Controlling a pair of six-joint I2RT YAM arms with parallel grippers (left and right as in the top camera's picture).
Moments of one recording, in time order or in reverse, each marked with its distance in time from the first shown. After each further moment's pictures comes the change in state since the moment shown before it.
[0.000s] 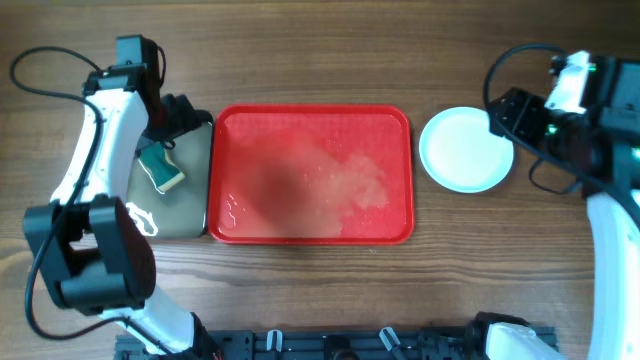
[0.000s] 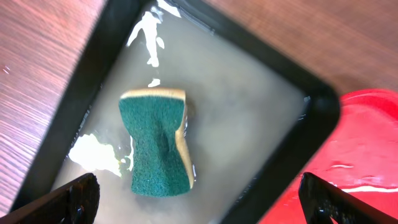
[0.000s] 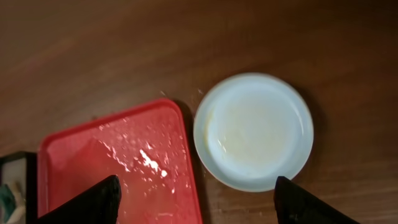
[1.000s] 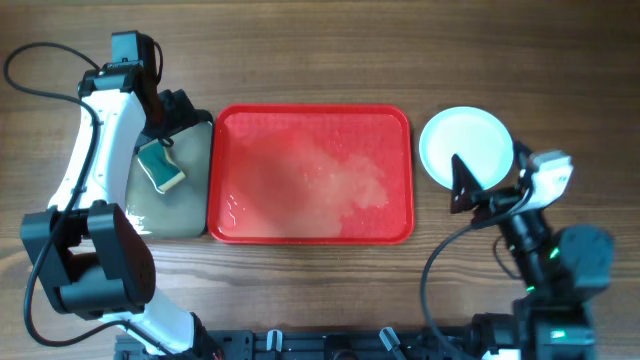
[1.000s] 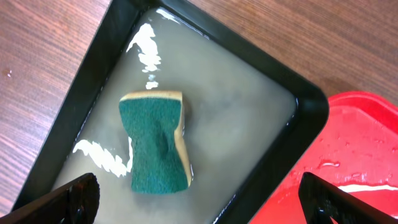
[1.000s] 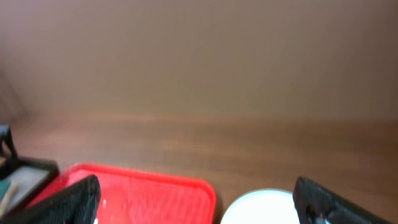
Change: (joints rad) left arm 0.000 -0.014 0.005 -0.003 0.008 0.000; right arm 0.126 -0.848 -0.959 0.909 -0.061 -0.131
